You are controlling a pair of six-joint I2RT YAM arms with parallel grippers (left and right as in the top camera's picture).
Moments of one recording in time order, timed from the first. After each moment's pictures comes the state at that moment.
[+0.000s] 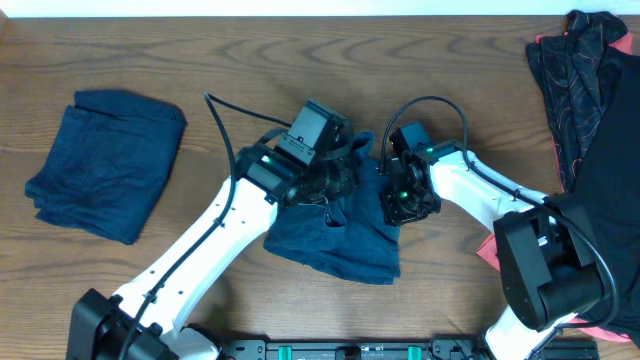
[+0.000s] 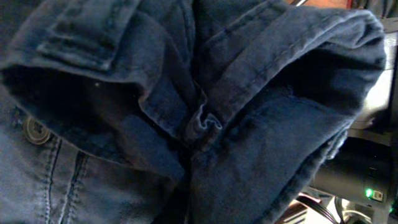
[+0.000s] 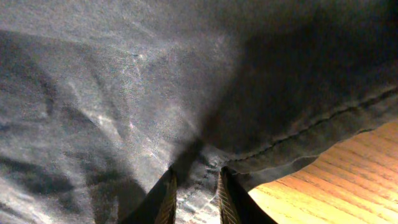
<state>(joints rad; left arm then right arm) -0.62 1.52 1.25 -0.76 0.29 -0.88 0.40 1.85 1.06 -0.78 -0.26 0.12</state>
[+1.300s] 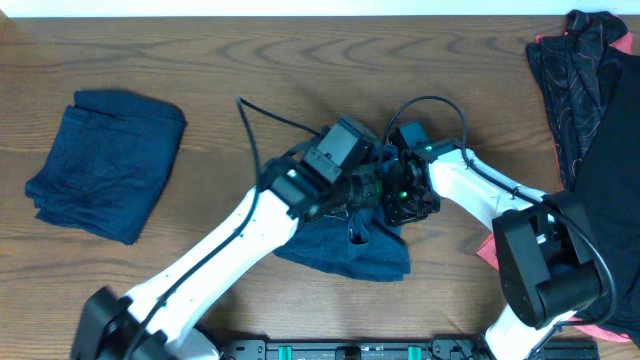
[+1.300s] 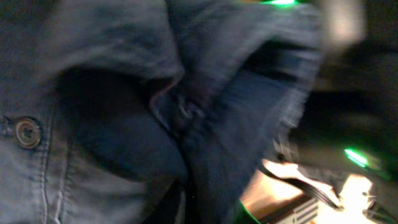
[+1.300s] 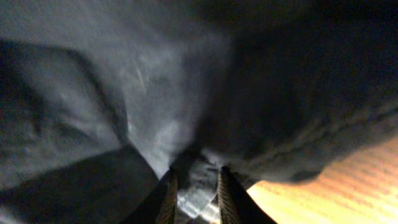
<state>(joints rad) -0.74 1.51 1.25 -0.71 0.24 -0.84 0.40 1.86 1.08 -0.84 -0.25 0.12</state>
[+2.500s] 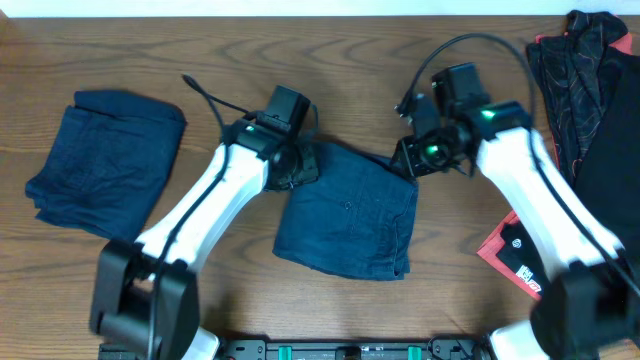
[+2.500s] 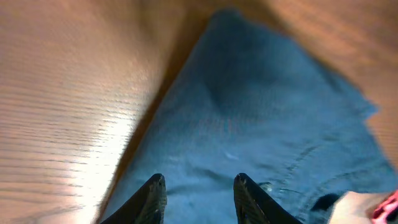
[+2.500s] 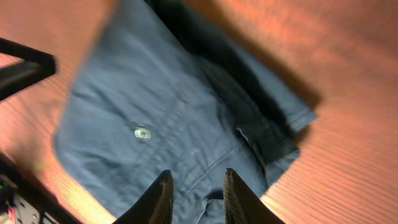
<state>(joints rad) -0.43 1.70 1.25 -0.84 0.16 -0.65 0.28 1.70 1.34 -0.96 -0.39 0.02</state>
